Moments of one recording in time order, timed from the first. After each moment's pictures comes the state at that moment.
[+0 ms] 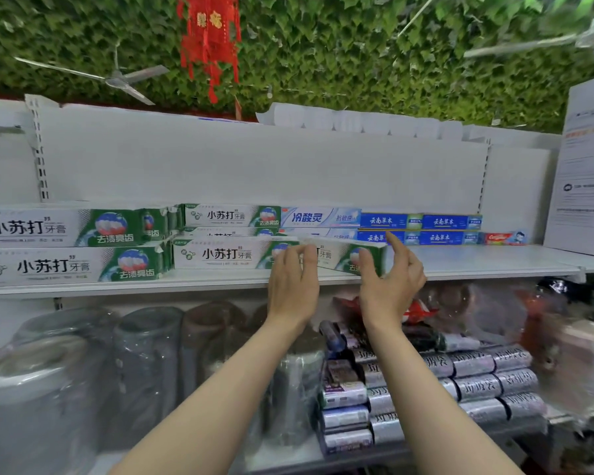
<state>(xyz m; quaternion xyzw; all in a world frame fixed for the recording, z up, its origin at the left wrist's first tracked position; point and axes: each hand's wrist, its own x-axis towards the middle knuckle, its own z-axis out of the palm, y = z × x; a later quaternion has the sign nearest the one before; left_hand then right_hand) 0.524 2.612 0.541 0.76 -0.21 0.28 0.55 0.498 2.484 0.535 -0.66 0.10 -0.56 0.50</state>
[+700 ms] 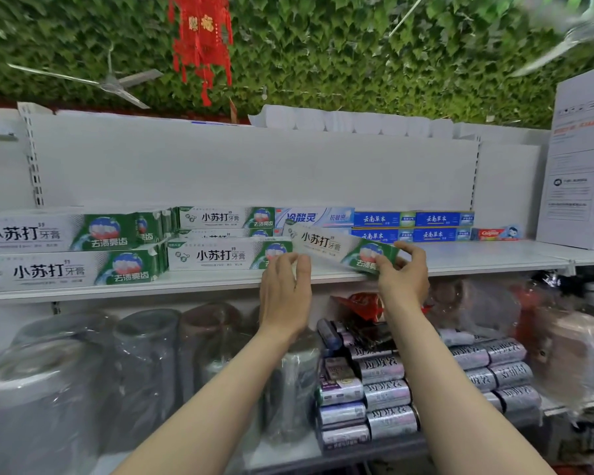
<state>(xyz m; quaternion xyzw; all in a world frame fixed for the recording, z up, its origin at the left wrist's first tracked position) 0.513 2.615 0.527 0.78 -0.21 0.29 0.52 0.487 2.444 0.549 -0.63 0.18 -0.47 0.59</state>
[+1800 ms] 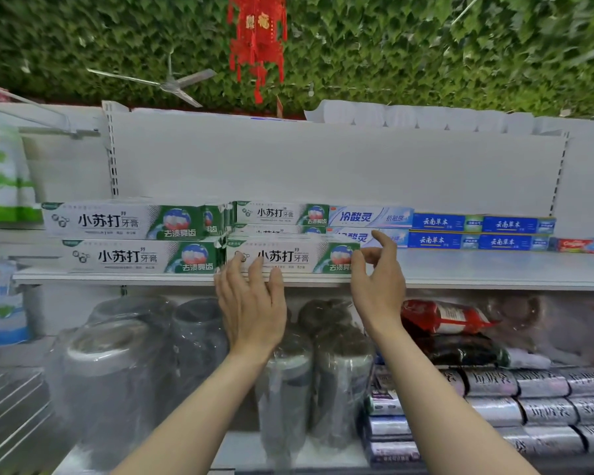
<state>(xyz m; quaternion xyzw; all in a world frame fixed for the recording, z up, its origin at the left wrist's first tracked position) 0.534 2.733 0.497 0.82 -0.02 0.47 0.33 0.533 2.555 0.534 -0.74 -0.01 -0.49 0.46</state>
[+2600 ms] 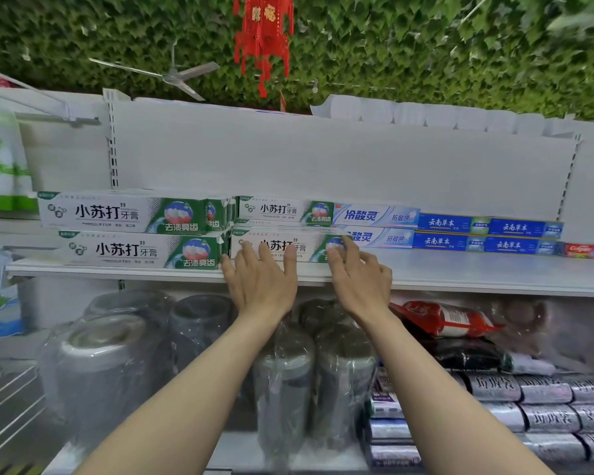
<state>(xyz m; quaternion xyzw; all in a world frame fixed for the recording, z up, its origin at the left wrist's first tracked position) 0.564 2.725 0.535 0.93 0.06 0.33 0.16 0.552 2.572 0.542 -0.90 0.00 -0.34 0.26</state>
